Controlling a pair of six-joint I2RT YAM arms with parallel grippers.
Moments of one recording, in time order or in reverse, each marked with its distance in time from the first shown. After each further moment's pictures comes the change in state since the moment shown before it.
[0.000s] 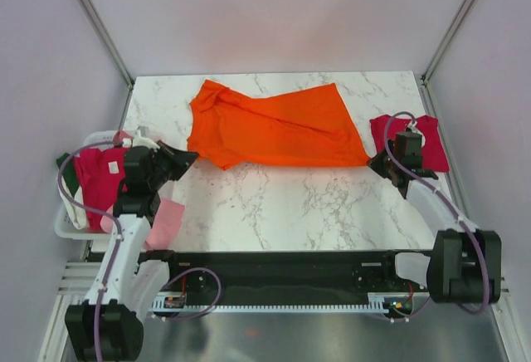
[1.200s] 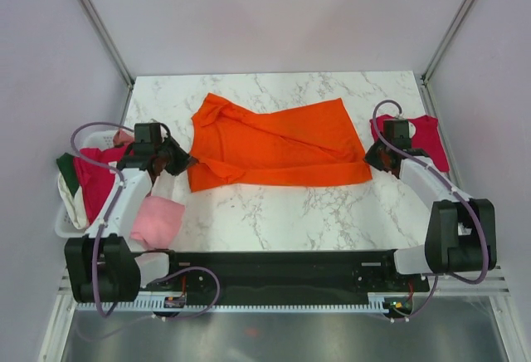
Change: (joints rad) left arm 0.000 0.323 0.235 -0.348 -0.074 0.091; right arm 0.050 0.128 0.135 -0.141 0.102 -0.042
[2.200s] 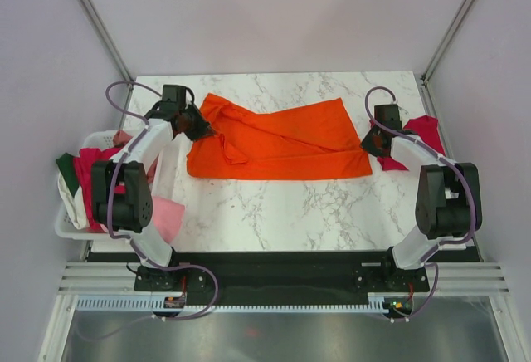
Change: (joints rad) left arm -0.111 0.550 0.449 0.036 -0.007 0.023; right arm 0.026 0.283 0.218 0.017 0.101 0.023
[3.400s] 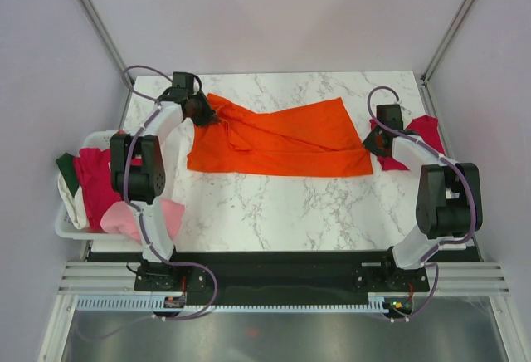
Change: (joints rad) left arm -0.001 0.288 0.270 0.019 0.012 0.099; right arm -0.013 0.000 -0.005 0.011 0.021 0.018
